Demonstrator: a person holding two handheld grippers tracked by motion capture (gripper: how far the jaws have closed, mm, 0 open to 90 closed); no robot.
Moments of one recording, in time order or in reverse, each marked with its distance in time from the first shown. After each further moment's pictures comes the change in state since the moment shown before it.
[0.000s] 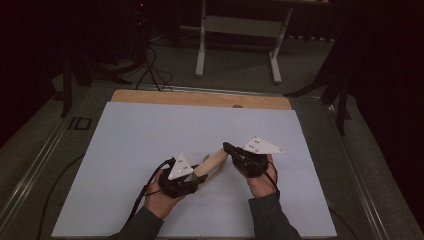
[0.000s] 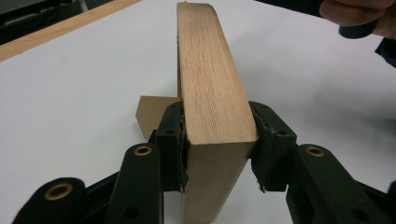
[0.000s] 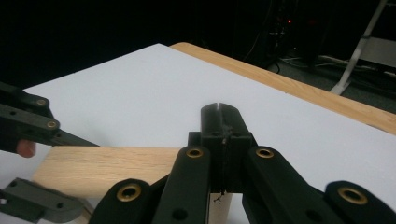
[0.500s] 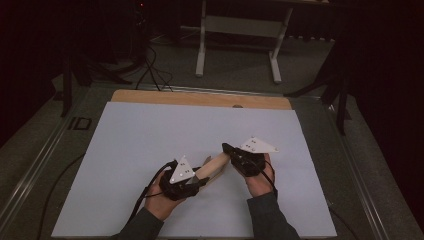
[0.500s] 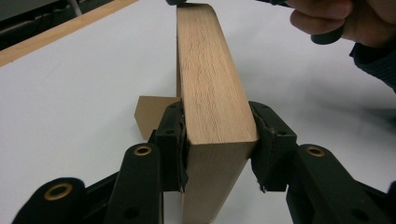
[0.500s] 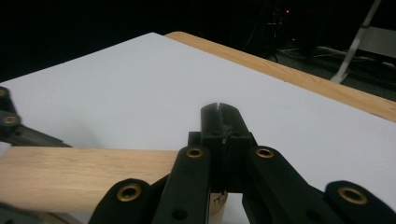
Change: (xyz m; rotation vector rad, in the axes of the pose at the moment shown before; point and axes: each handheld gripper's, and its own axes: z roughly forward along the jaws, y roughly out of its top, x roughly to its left) left arm -0.006 0.000 -0.001 0.004 -0.013 0.048; right arm -0.004 -0.009 0.012 0.031 -0.016 0.006
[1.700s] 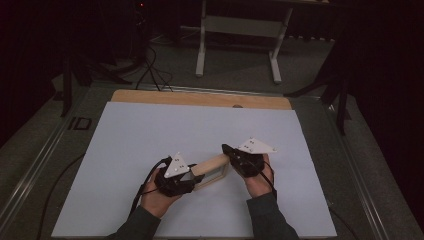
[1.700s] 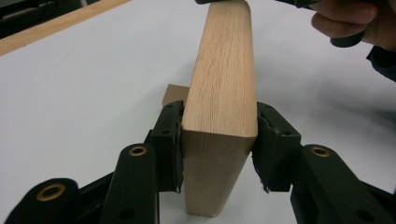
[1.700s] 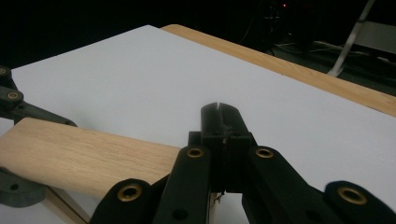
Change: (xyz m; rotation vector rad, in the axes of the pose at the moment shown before) left arm 0.014 -0.004 -0.004 0.012 0.019 -0.062; right arm 0.002 -0.002 0.002 0.023 -0.017 -0.007
